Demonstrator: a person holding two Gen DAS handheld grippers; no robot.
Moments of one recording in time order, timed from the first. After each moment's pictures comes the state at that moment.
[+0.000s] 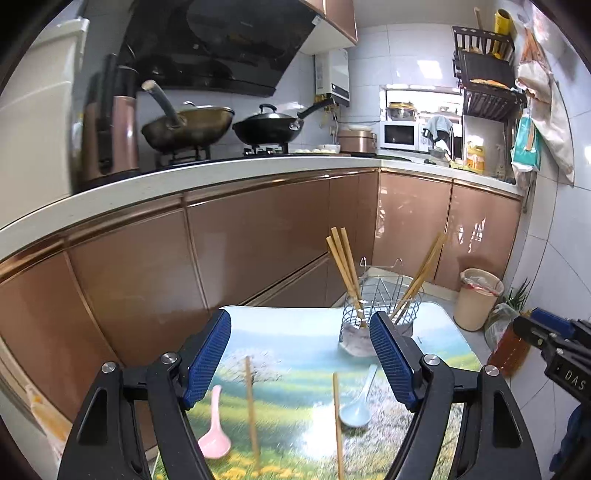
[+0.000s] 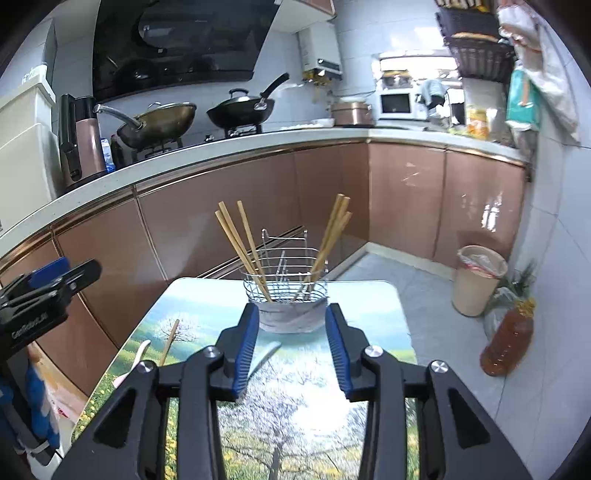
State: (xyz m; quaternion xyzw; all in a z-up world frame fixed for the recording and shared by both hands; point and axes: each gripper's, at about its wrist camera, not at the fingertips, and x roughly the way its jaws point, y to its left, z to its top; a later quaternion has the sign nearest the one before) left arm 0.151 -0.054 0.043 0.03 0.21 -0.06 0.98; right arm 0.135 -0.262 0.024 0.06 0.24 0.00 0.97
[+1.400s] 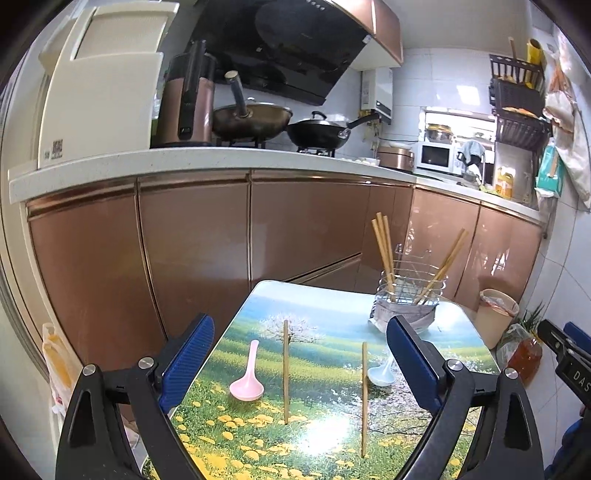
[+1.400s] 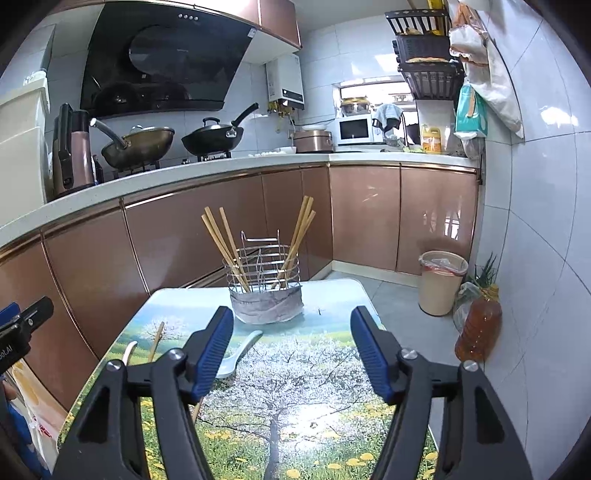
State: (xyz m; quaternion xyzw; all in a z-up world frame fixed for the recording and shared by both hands) left arm 0.075 -0.003 -0.001 -0.03 0.19 0.01 0.98; right arm 0.069 -0.244 -0.007 0.06 0.19 -0.06 0.98
